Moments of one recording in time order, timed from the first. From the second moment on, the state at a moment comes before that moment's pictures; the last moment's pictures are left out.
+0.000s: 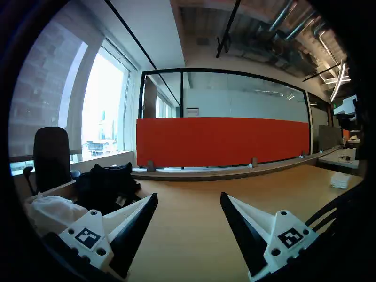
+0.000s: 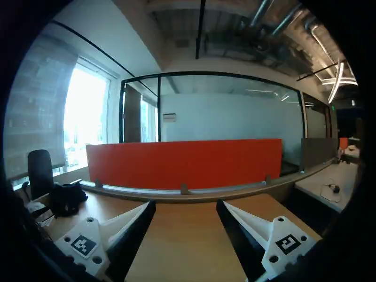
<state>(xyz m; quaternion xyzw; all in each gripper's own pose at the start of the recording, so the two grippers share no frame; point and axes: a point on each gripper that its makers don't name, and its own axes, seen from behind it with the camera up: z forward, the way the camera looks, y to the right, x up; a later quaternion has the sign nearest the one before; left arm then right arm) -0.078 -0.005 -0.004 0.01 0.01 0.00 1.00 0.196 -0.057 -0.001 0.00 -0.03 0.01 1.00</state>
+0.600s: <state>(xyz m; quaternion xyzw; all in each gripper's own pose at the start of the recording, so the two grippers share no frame) -0.096 -0.016 -0.005 0.02 0.02 -0.01 1.00 0.180 -0.070 0.004 0.02 -0.03 -0.01 1.00</state>
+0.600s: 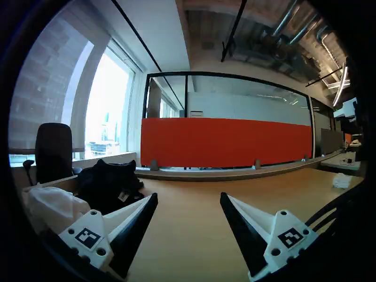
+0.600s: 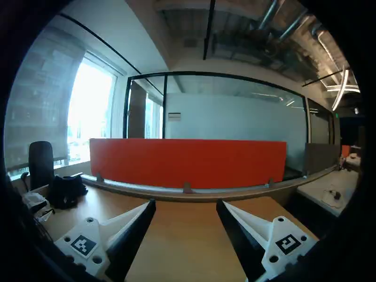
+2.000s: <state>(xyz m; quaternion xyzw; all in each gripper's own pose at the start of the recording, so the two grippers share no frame) -0.116 -0.018 -0.002 0.03 0.00 0.00 1.00 0.188 -0.061 0.002 0.02 -0.02 -0.01 1.00</state>
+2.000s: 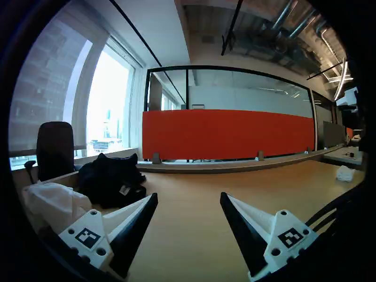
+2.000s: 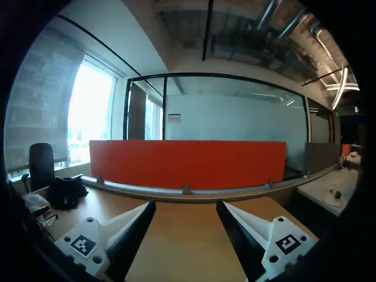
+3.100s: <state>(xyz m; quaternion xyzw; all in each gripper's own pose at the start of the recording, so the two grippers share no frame) -0.117 -0.019 -0.002 0.03 0.00 0.00 1.00 0.195 -0.043 0.002 0.01 0.00 0.00 1.00</state>
